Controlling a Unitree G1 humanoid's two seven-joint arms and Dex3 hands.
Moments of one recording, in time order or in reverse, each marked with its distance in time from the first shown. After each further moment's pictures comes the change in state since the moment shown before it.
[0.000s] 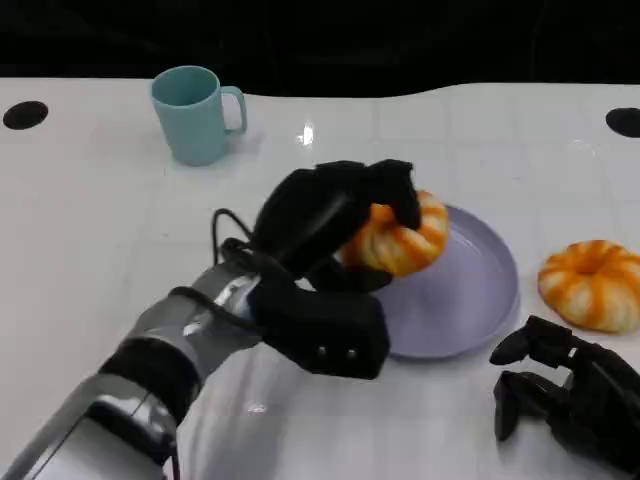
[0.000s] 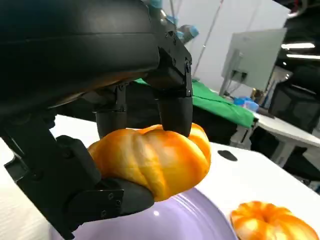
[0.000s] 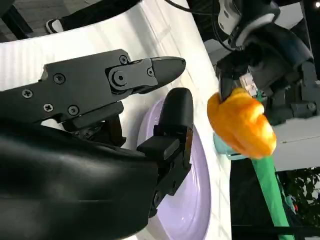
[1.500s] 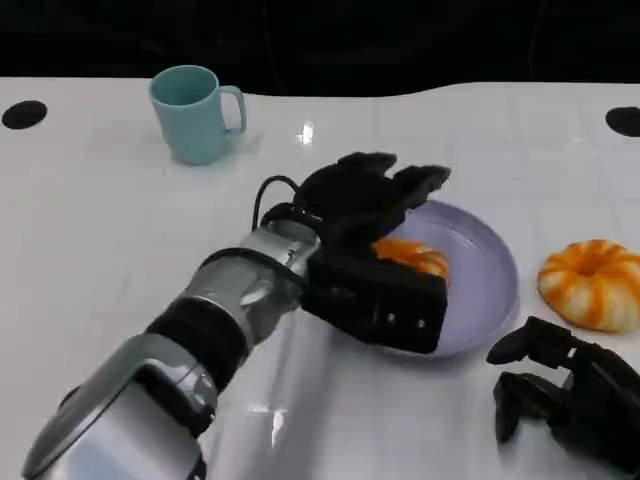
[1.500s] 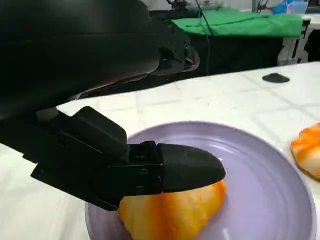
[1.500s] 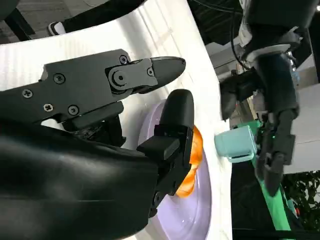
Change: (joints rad) left arm -0.098 -0.042 -0.121 -0.026 0.058 0.362 -0.295; right arm -0.001 -0.008 0.013 0.003 0.006 0.005 -0.003
